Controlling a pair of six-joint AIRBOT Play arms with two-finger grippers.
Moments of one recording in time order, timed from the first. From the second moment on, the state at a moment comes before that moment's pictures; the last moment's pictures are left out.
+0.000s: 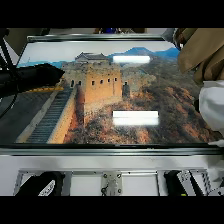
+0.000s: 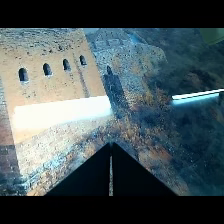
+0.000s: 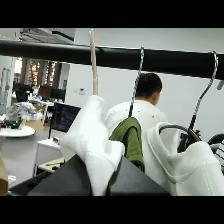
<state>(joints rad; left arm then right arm) -0.15 -0.91 1.37 1.15 -1.10 -1.58 -1.20 -0.92 1.46 -0.48 0.13 0.38</state>
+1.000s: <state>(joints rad) -0.15 -0.91 1.37 1.15 -1.10 -1.58 -1.27 -0.77 1.43 -0.23 0.47 0.40</state>
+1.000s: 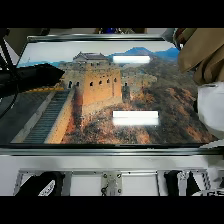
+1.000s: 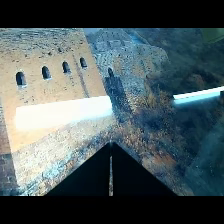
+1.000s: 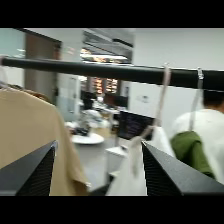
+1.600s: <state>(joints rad) -0.15 -0.91 1.32 1.15 -1.10 -1.57 -0.36 -0.87 1.34 -0.33 1.01 0.53</state>
